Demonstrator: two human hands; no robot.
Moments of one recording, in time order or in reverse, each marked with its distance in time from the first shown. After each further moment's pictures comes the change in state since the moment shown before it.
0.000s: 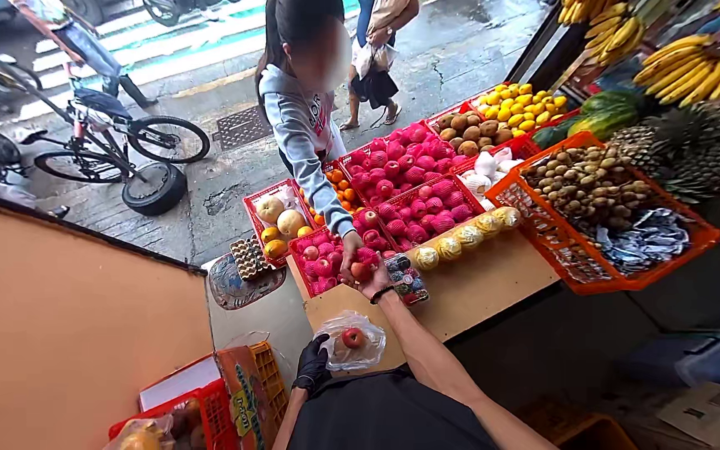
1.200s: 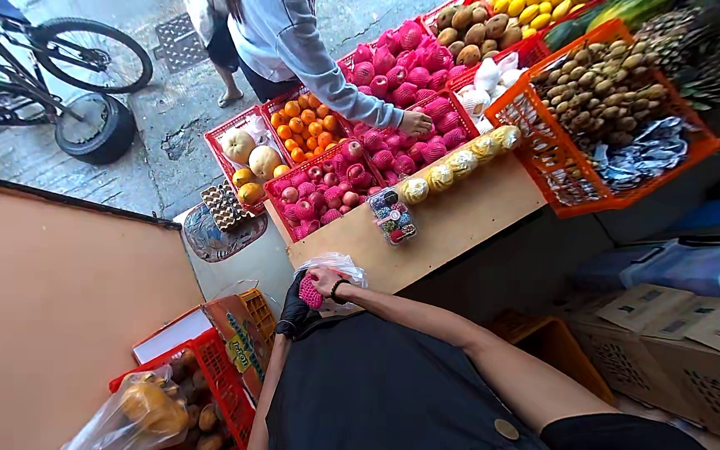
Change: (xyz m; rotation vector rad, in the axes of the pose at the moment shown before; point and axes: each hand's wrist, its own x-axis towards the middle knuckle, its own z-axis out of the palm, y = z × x) left_hand -0.021 0.040 -0.010 -0.598 -0.002 0.108; right_hand -0.078 0.122 -0.017 -1.790 -0.402 0.020
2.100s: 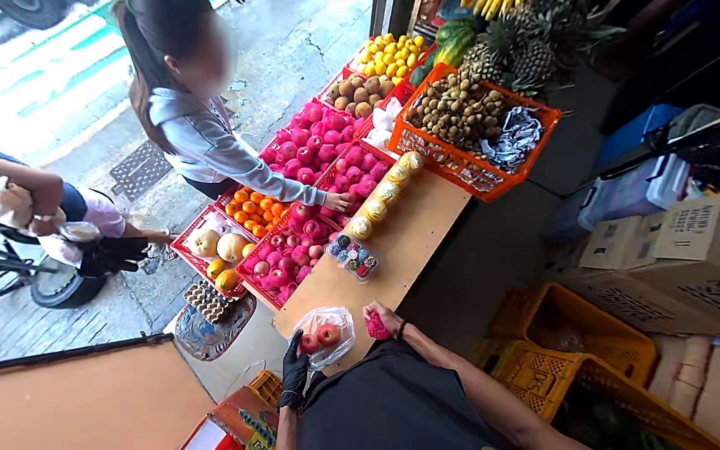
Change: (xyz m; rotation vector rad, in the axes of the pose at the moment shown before) left_hand 0.028 -0.014 -0.008 0.255 -0.144 0.005; right_hand -0.093 0.153 -0.032 0.939 0.496 -0.051
